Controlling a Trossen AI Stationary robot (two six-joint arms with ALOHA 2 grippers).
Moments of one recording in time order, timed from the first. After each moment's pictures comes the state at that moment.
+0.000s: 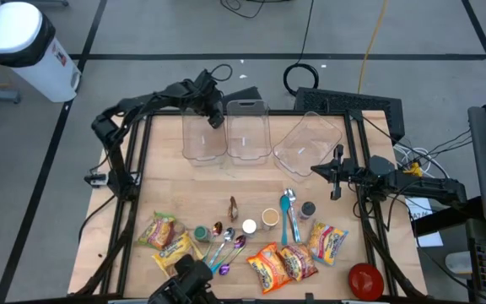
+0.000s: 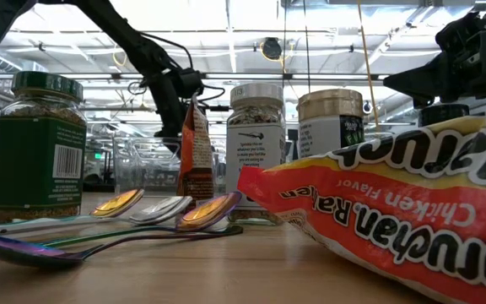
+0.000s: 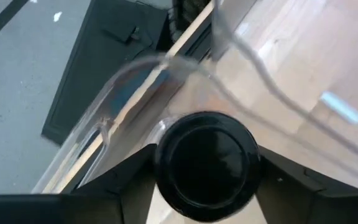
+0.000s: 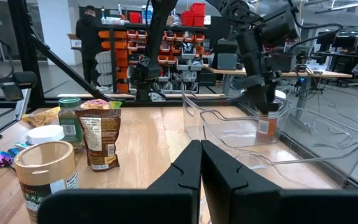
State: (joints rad) left arm 0.80 1.86 1.37 -0.58 0.06 0.12; right arm -0.15 0.05 0.01 0.07 0.00 -0.04
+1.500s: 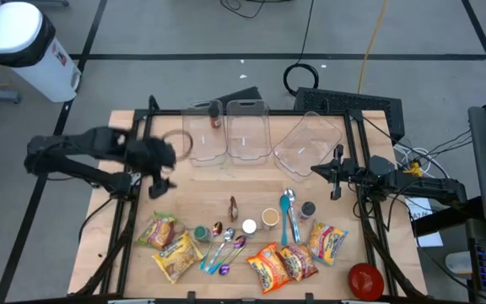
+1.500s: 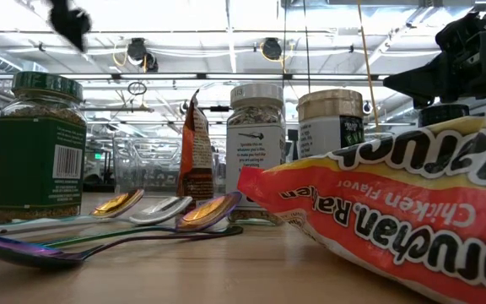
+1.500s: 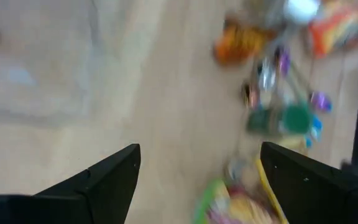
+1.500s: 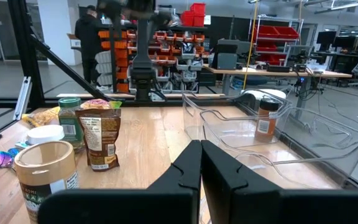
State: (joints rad) left arm -0.06 1.02 1.17 -1.24 0.03 -0.39; right arm -0.15 0.05 0.01 0.07 0.00 -0.04
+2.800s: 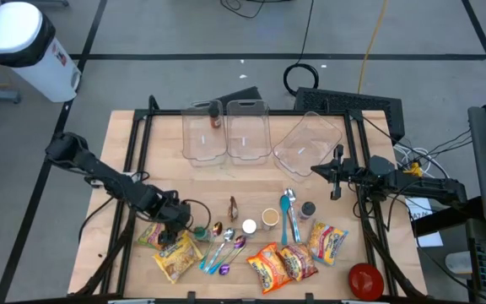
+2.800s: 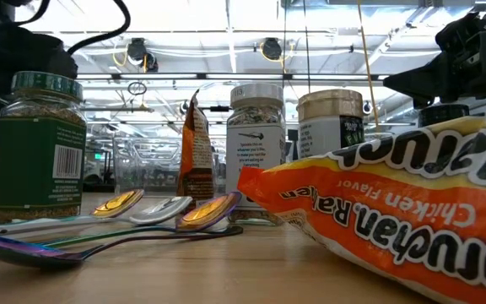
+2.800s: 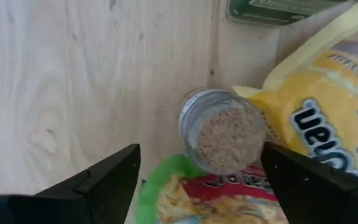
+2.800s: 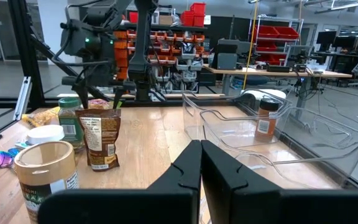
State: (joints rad) left arm -0.49 1.33 0.72 -0.74 0.03 -0.53; right arm -0.15 0.05 0.01 0.07 0.00 -0.04
